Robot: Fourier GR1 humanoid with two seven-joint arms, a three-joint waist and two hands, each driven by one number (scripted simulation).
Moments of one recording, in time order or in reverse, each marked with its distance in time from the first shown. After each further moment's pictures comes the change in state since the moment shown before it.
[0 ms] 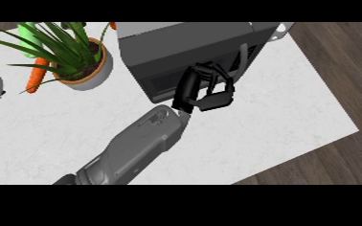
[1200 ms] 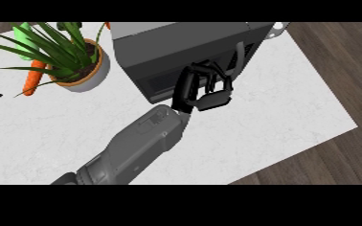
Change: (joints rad) left arm -0.015 0.000 -0.031 0.041 0.146 -0.010 -0.184; right arm -0.136 -0.137 -0.107 0.077 -0.096 0.002 0.078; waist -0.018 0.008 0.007
